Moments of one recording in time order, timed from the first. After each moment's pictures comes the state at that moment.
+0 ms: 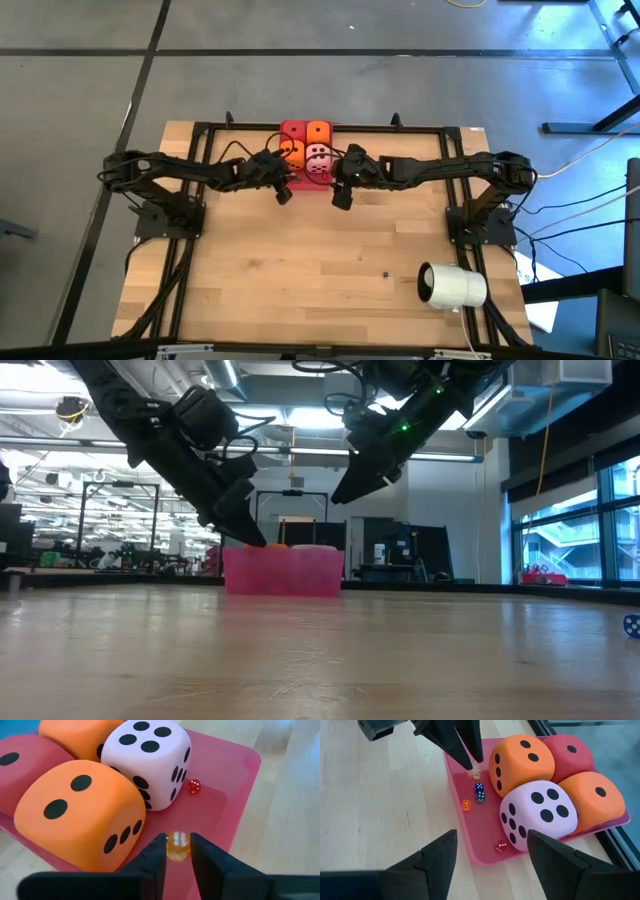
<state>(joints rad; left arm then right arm) 0.36 1.38 0.57 0.23 -0.16 -0.09 -0.12 1.64 1.09 -0.18 0.23 -0.03</state>
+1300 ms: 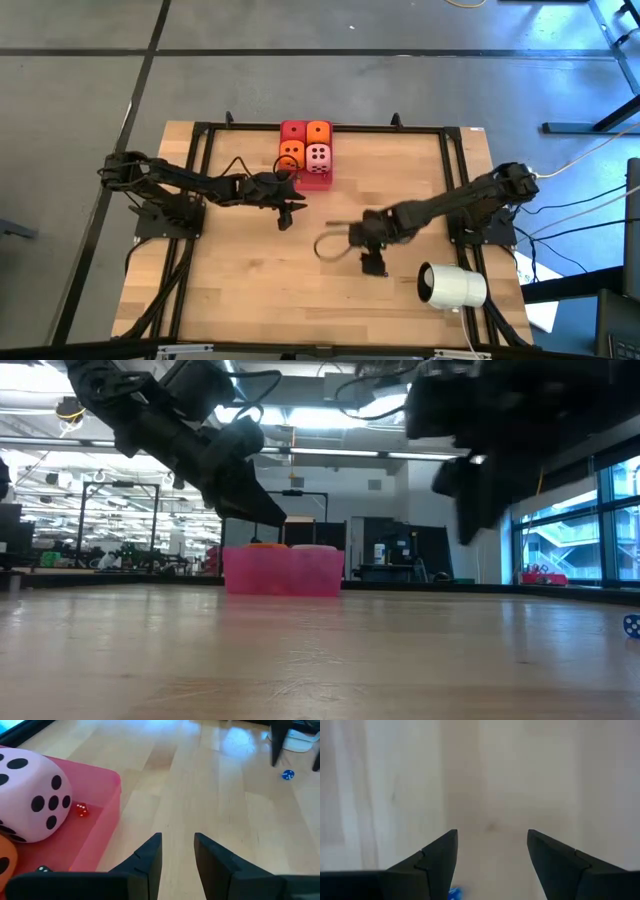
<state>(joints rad) 0.14 1.37 0.57 0.34 -0.04 -0.15 0.28 1.65 1.09 -0.65 -0.06 0.38</state>
